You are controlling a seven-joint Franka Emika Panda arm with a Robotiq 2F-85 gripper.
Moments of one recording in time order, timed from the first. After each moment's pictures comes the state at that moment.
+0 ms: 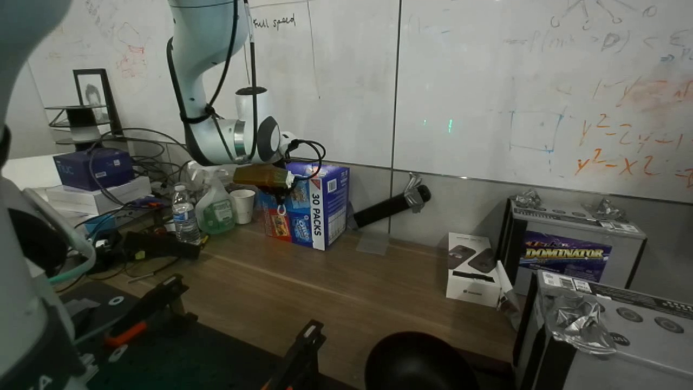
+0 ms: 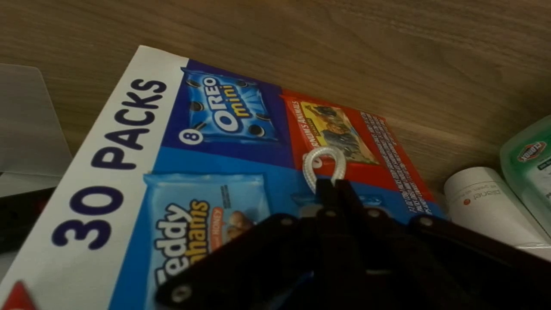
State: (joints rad) arm 0.44 0.84 -0.03 -1.90 -0.03 3.15 0.12
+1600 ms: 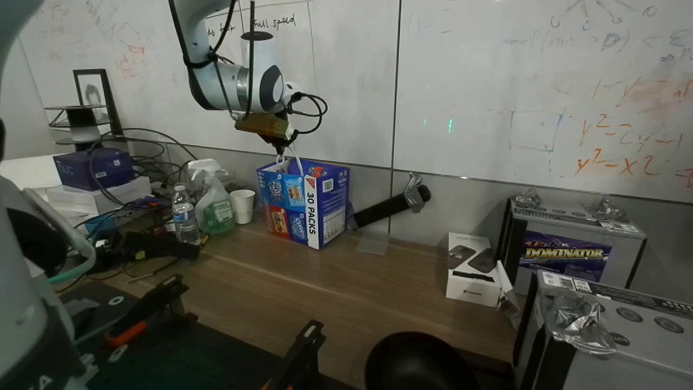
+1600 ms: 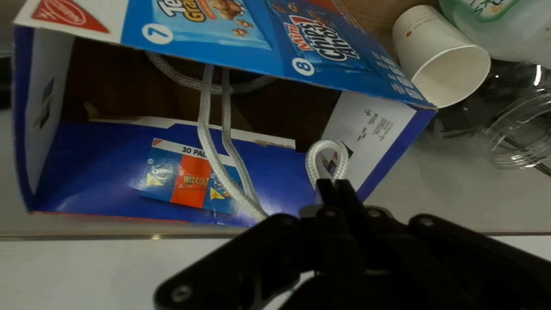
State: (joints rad) arm 0.31 0.69 0.11 -1.81 0.00 3.07 0.12
